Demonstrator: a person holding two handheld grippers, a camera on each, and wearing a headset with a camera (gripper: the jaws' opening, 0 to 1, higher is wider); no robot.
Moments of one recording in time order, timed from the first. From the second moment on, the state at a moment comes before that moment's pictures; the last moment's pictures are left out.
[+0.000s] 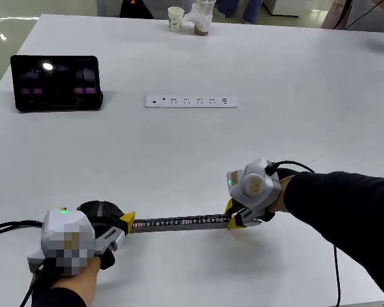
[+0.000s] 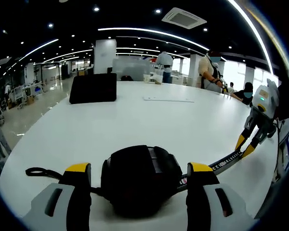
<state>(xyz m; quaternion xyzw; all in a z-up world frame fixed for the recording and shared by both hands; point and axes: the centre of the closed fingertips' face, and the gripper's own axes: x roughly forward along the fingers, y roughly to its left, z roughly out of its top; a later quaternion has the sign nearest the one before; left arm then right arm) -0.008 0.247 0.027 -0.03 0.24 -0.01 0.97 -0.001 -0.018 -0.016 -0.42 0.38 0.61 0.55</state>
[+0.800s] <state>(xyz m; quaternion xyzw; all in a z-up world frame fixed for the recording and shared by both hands) -0.008 0.243 0.021 -0.04 0.28 -0.02 0.96 0.000 -0.018 -0.016 -0.40 0.39 0.60 0.57</state>
